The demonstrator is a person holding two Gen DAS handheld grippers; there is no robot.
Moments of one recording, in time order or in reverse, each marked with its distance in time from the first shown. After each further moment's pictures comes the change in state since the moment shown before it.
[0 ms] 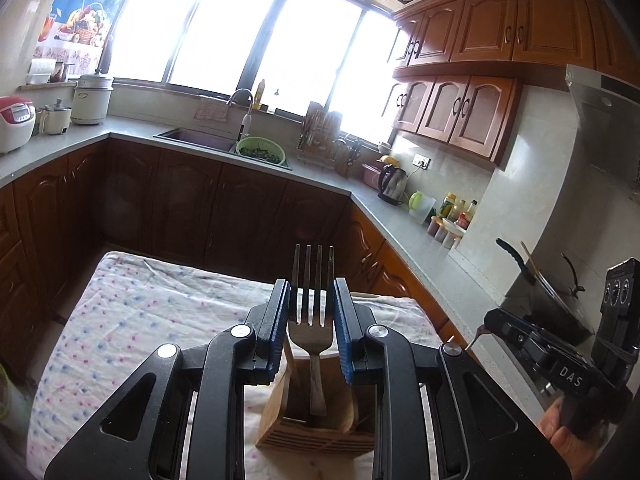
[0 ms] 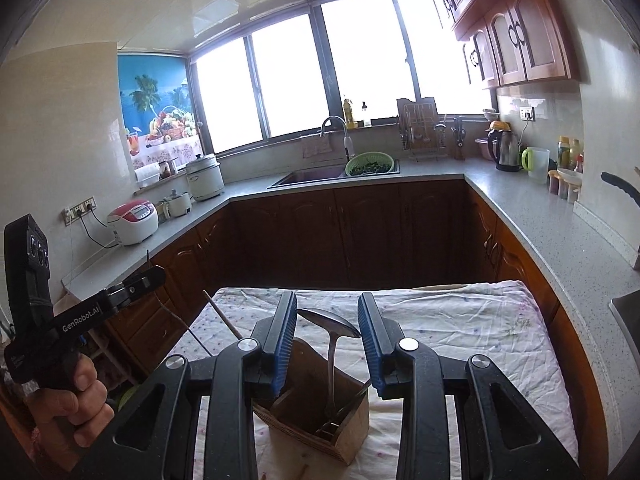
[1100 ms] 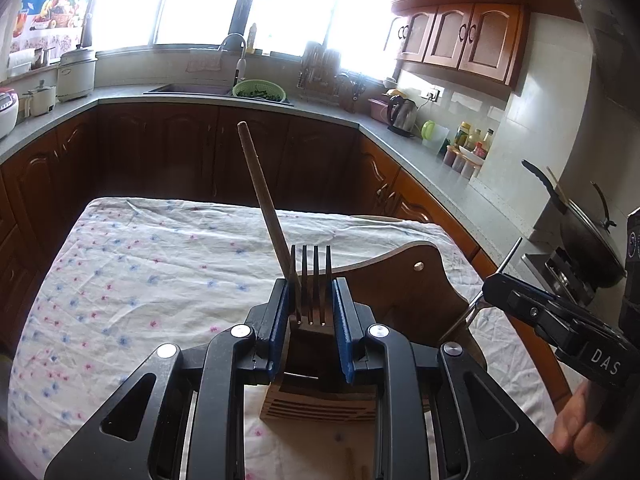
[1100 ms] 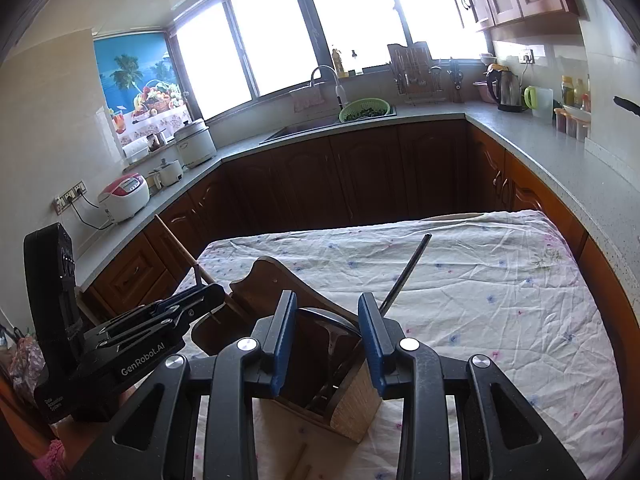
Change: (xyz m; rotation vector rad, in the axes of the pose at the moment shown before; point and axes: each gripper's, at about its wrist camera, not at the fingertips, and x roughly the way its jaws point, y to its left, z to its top) left arm 0.070 -0.007 -0.068 0.084 0.193 0.041; right arm 0.054 -0.013 -0.051 0.076 0.148 0.014
